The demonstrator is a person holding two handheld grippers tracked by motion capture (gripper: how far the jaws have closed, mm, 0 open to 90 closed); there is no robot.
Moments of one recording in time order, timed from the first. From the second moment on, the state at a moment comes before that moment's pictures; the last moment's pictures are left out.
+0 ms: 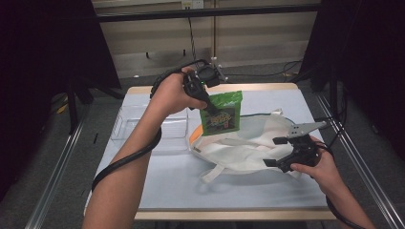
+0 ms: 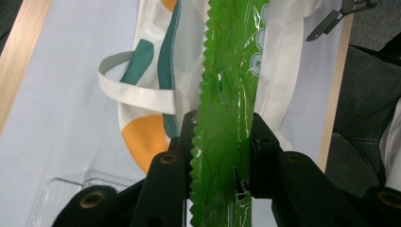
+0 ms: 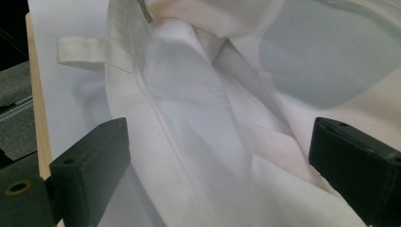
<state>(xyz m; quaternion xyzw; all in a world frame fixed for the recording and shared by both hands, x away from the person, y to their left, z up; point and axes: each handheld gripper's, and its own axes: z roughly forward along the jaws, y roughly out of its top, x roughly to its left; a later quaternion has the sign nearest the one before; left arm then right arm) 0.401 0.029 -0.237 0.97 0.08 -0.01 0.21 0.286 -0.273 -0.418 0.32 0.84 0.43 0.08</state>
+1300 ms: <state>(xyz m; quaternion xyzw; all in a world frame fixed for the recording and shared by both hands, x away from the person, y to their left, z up) 0.417 0.063 -0.219 0.97 0.09 0.00 0.21 0.282 -0.275 -0.418 0.32 0.84 0.44 0.08</state>
